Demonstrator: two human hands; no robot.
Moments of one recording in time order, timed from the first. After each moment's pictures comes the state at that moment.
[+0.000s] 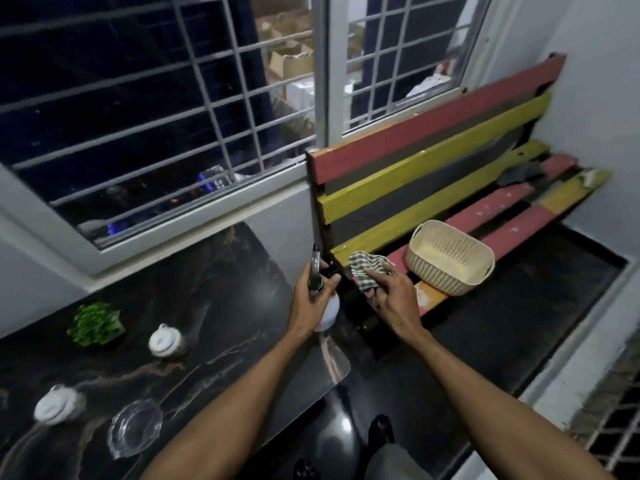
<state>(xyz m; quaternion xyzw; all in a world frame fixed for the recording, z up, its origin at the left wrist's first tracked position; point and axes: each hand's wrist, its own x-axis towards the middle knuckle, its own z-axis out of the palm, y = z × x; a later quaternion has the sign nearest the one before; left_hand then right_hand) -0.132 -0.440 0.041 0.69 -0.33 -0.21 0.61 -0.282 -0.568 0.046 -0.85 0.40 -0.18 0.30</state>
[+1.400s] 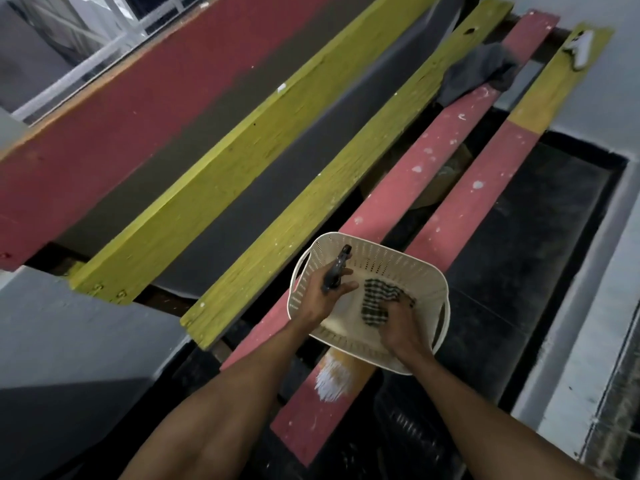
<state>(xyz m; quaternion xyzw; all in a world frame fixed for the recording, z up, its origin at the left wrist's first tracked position) -0.194 -1.010 -0.265 0.70 -0.37 -0.47 0.39 -0.375 -1.024 -0.282 -0.71 0.60 0.02 0.37</state>
